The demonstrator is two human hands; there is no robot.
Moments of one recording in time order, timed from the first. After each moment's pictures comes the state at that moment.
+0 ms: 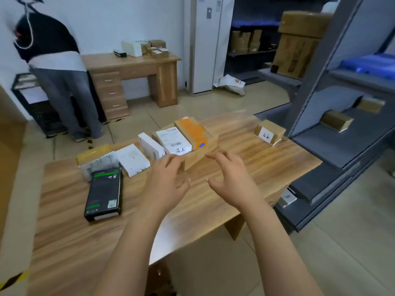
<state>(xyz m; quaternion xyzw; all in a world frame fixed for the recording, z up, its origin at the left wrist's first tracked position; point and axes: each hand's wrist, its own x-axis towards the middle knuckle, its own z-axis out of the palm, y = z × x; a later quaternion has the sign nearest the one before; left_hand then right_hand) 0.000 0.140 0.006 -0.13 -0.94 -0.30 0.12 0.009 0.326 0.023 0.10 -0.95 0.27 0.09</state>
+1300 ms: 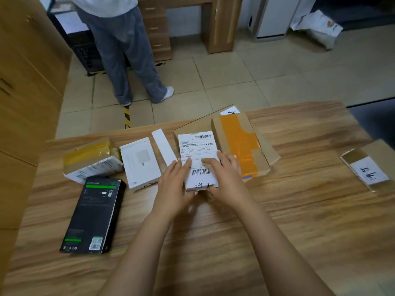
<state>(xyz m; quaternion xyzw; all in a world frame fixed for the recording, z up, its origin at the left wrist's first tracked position) -0.270 0.121 -0.132 0.08 -0.95 -0.31 -0.05 -0.327 0.281 -0.127 0.20 -0.94 0.24 -0.10</state>
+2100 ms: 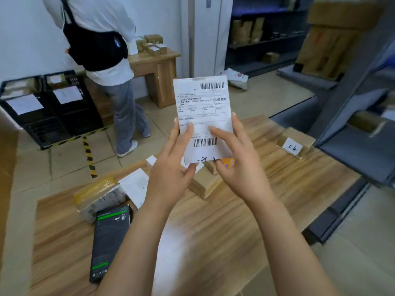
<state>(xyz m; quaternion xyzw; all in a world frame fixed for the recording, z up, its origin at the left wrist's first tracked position) -0.189 0.089 0.022 -0.22 -0.86 -0.41 0.22 -0.172 0.264 0.041 0.13 -0.88 0.39 0.24</state>
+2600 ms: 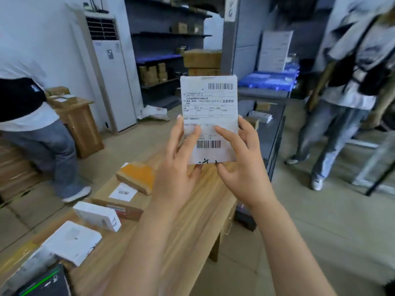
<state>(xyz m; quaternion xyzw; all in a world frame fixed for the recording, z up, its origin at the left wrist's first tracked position) -0.093 0.215 0.087 -0.47 -0.72 -0.43 0.28 0.007 0.351 0.103 -0.04 -0.86 0.27 0.42</state>
